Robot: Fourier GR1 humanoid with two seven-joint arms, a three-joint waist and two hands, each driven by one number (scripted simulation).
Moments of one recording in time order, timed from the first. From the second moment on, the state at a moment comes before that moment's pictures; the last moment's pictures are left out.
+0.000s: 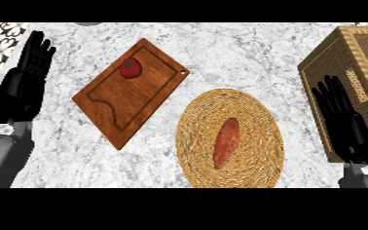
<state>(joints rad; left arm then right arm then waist) -0.30 0.57 -0.12 -1.39 0.41 0.26 -0.15 -0.03 -0.37 -0.03 -1.43 -0.45 0.05 -0.20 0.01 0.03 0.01</state>
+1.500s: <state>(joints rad) -0.20 0.55 -0.30 -1.51 0.30 0.14 -0.08 -0.24 -0.26 0.48 -1.66 0.77 -0.27 0.69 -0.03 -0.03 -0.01</state>
